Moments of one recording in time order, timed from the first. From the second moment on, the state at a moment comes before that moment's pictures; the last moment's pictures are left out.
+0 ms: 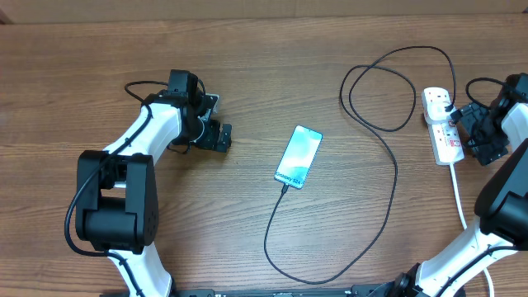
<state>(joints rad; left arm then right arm) -0.12 1.97 1.28 -0.69 0.22 0.08 -0.51 2.06 1.45 -0.73 0.01 0.59</state>
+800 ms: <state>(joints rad) -0.12 1.97 1.28 -0.69 0.22 0.08 -0.41 2.02 1.45 -0.86 0.08 0.55</state>
